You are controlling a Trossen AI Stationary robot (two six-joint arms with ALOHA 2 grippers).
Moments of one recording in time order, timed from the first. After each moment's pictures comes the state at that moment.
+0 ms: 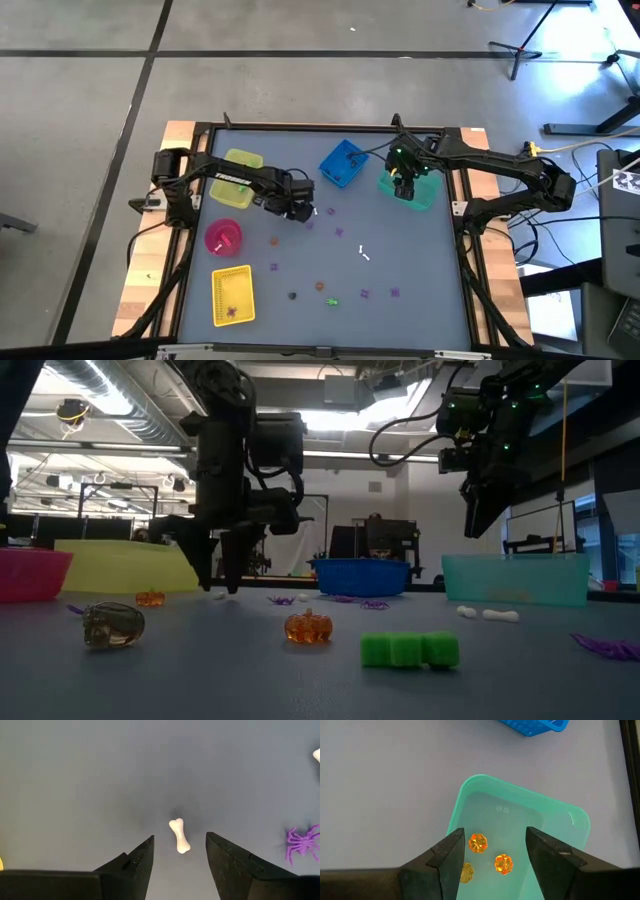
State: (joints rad) left arm 0.13 1.83 1.12 -0.77 -0.02 -1.11; right arm -0.48 1.28 0.89 -0.81 0.01 -0.31
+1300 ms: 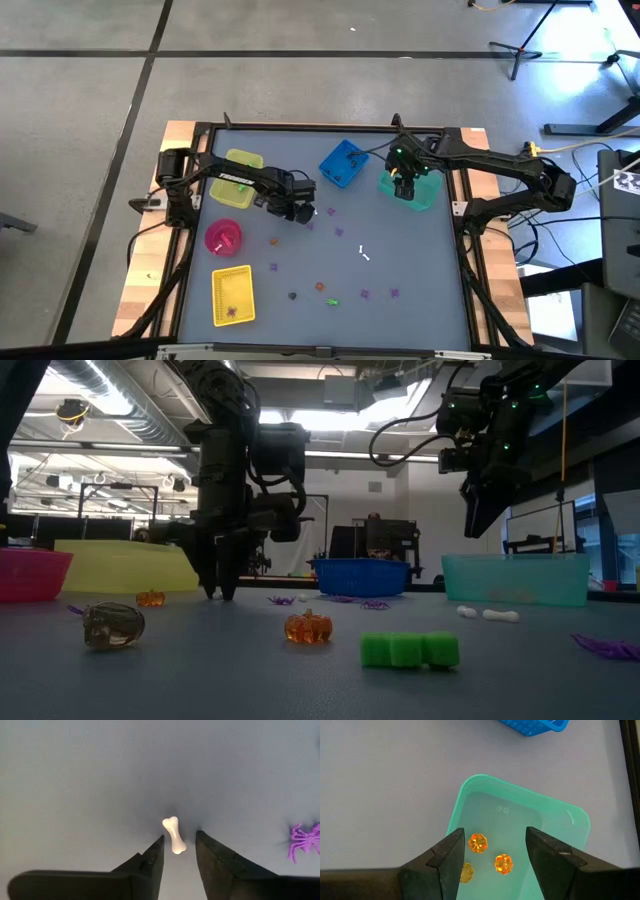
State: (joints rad) left arm 0.13 1.87 1.12 -0.76 0.06 -1.09; right arm -0.48 1.28 0.89 -0.81 0.01 -0.31
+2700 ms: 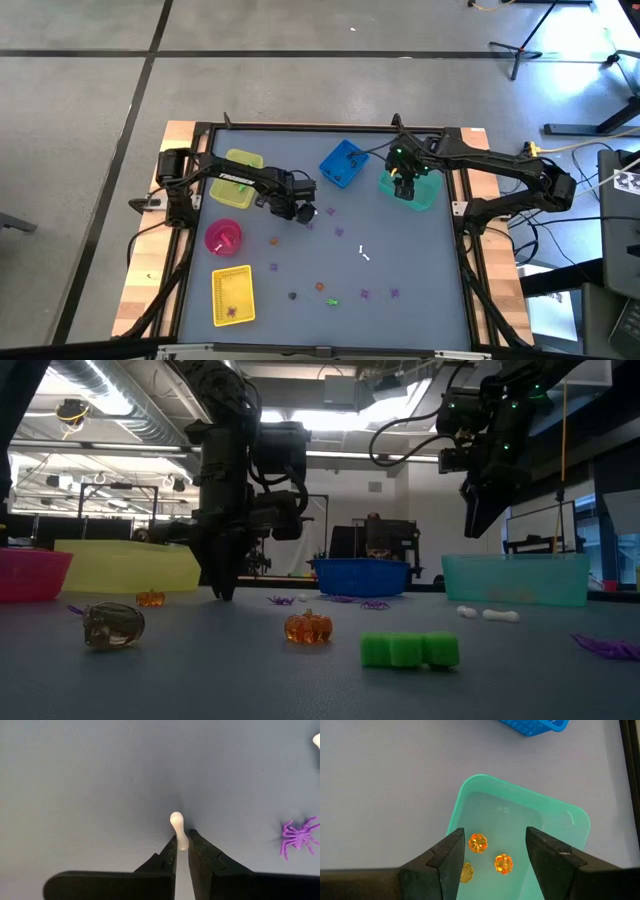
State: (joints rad) left arm 0.13 1.87 1.12 -0.77 0.07 -1.09; right arm -0.48 1.28 0.89 -0.81 0.01 -0.31
